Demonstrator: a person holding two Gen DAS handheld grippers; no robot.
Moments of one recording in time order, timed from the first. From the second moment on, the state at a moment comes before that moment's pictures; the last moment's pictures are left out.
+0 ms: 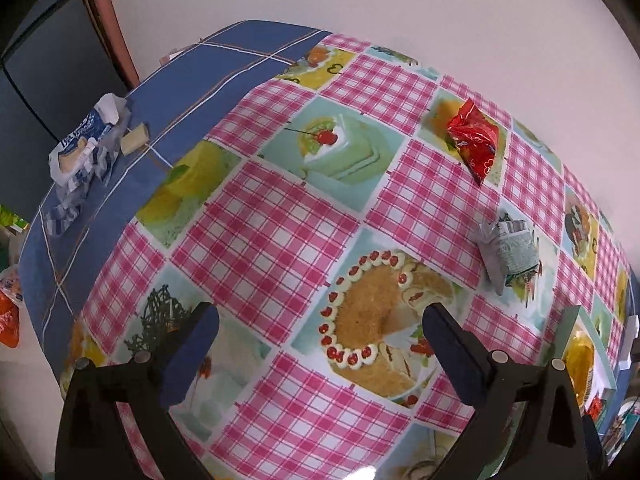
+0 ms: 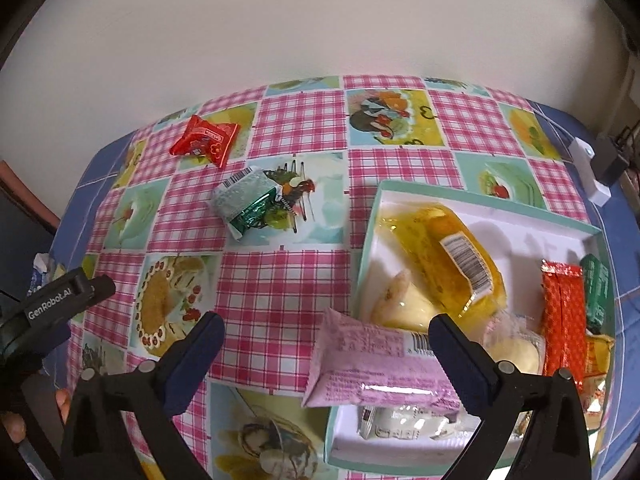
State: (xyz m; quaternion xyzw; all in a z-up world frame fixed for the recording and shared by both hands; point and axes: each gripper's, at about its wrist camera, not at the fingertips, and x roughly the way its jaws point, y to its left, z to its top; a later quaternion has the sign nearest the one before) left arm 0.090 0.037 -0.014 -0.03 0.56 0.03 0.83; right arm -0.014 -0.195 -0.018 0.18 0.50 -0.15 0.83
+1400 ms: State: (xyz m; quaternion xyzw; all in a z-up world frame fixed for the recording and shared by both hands) left arm 0.190 0.037 -0.062 -0.03 0.57 -0.04 0.82; right arm 0.140 -0.174 -0.083 0.12 0.52 -0.12 0.84
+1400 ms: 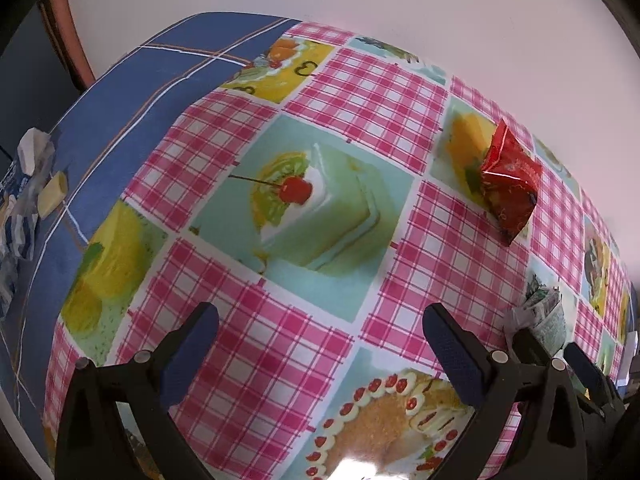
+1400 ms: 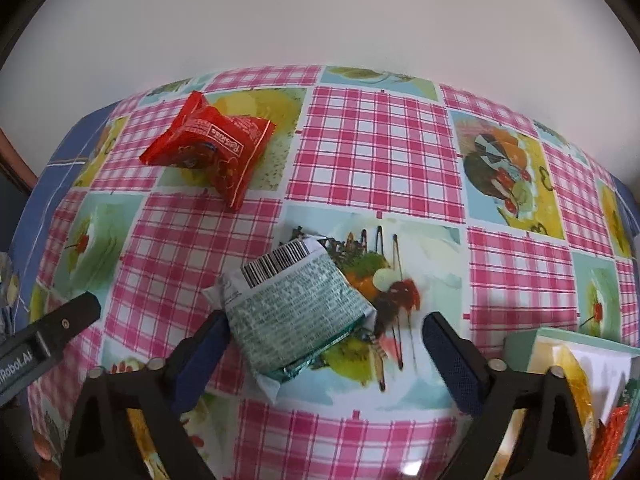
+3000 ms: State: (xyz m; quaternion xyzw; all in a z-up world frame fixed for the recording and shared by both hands) left arm 0.310 -0.144 -0.072 -0.04 0.56 -0.17 0.81; right arm 0.129 -0.241 -0.088 0.19 0.46 -0.18 0.85
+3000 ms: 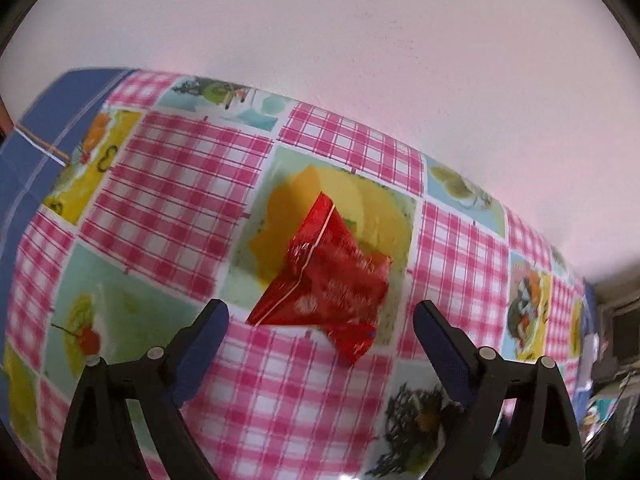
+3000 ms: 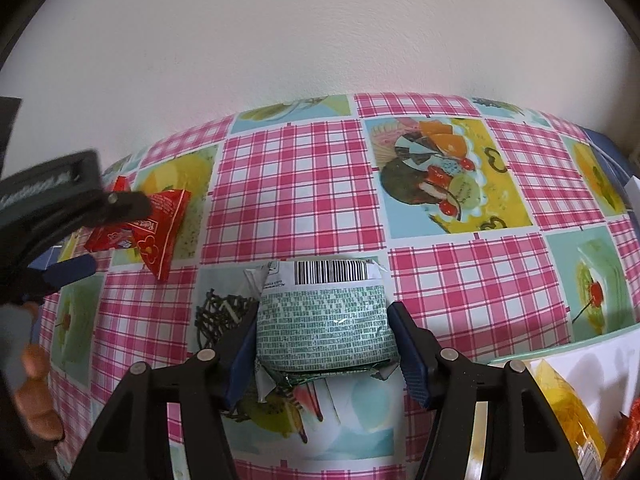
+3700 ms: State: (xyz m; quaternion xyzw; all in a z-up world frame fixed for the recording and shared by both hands) left arm 0.251 -0.130 -0.064 -0.08 0.55 -0.16 0.82; right arm 0.111 -0.235 -0.071 0.23 0.49 -0.17 0.82
